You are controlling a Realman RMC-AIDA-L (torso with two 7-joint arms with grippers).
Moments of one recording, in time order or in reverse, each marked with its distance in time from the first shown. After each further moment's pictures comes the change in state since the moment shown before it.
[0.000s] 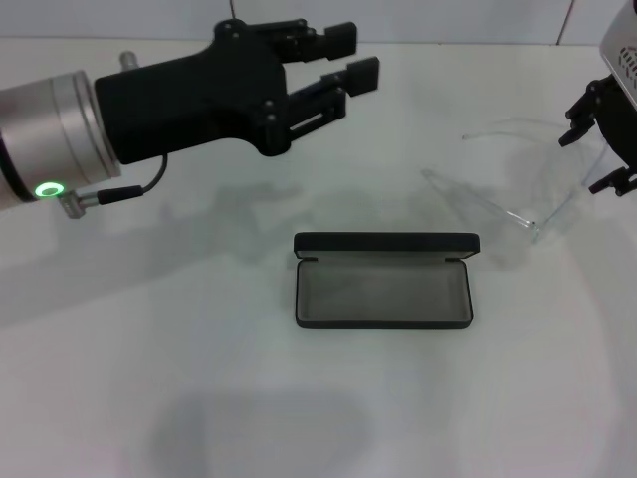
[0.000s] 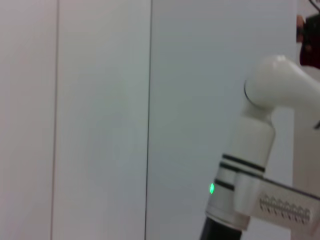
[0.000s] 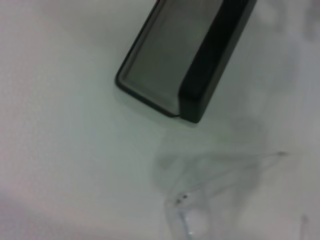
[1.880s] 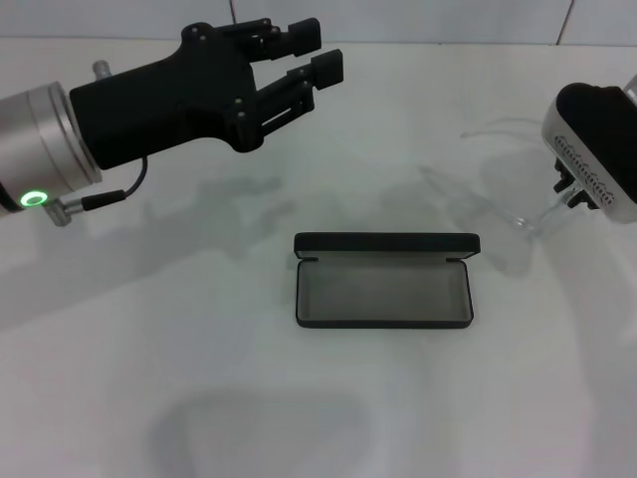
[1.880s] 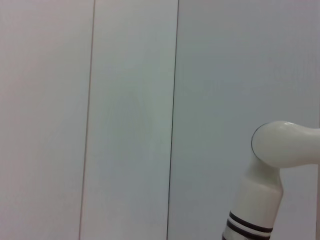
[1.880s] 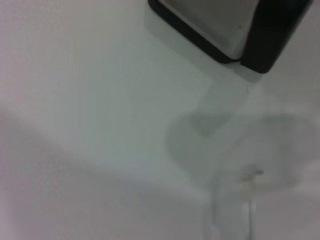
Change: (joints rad) left arm 0.005 0.001 -0.040 -0.092 -0.045 0.006 0.082; right arm 0.079 0.048 -0.090 0.382 -0.127 0.318 -0.088
